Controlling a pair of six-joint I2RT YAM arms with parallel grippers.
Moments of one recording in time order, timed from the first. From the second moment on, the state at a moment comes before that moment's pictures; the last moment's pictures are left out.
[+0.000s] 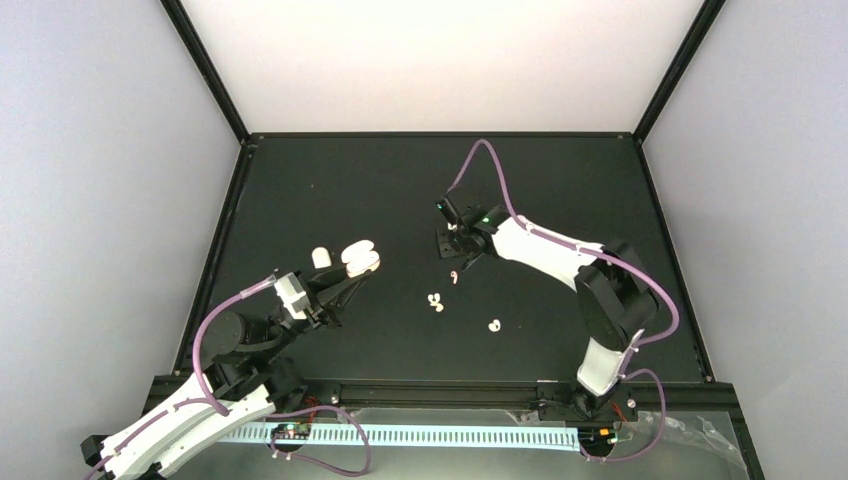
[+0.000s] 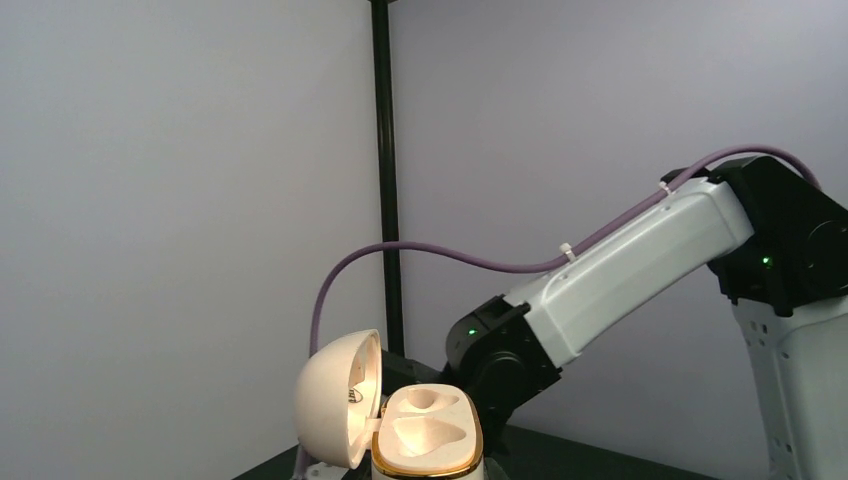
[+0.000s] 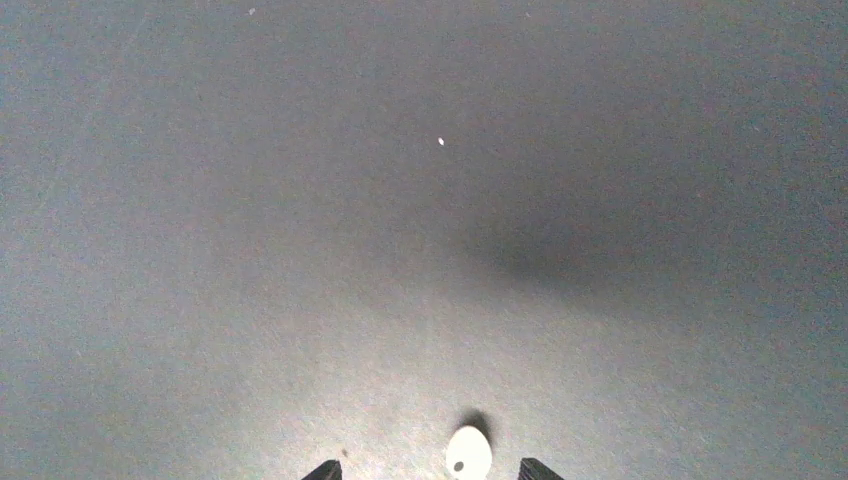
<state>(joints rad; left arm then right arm) -0.91 0.24 0.41 0.24 0.05 0.01 0.72 1.74 1.22 -0.52 0.05 0.48</state>
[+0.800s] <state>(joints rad) -0.91 0.20 0.41 0.23 0.05 0.01 0.77 1.99 1.37 -0.69 0.18 0.61</state>
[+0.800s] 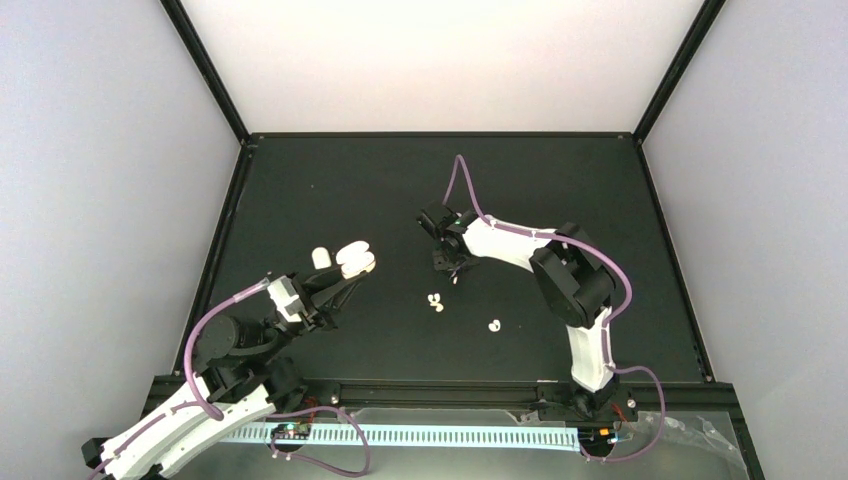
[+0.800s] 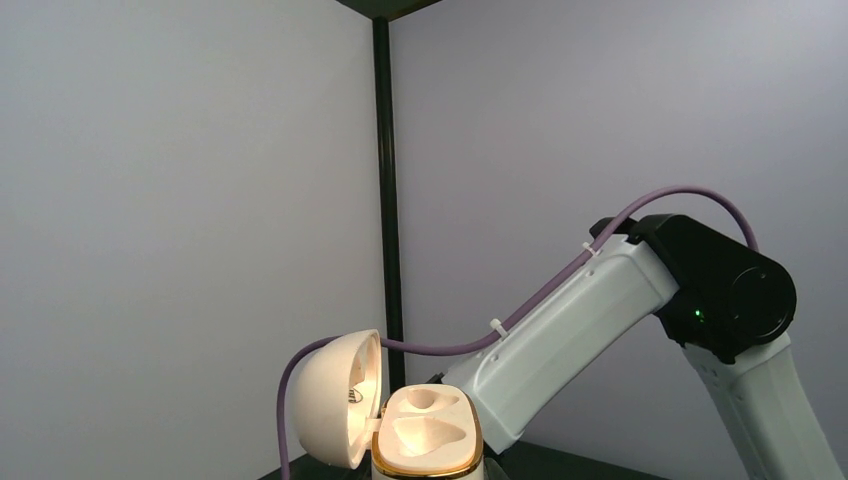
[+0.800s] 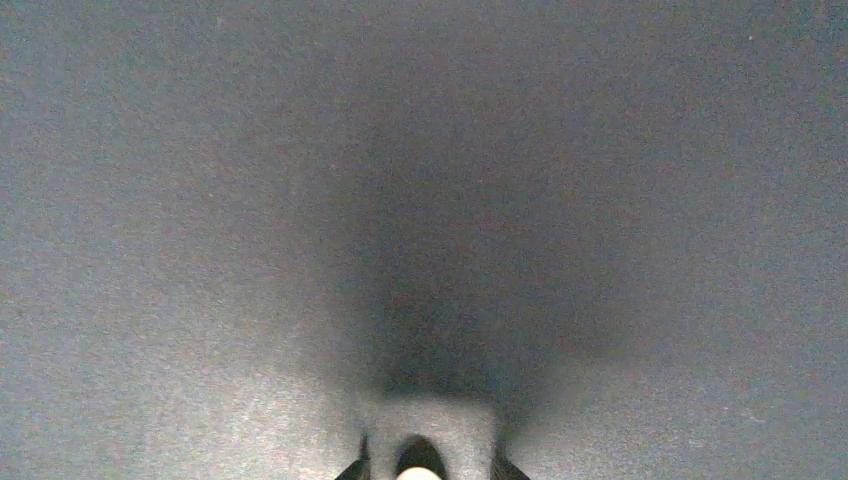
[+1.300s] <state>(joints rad) -0.91 0.20 0.41 0.23 0.05 0.00 0.77 2.00 1.38 -0.70 0.18 0.61</state>
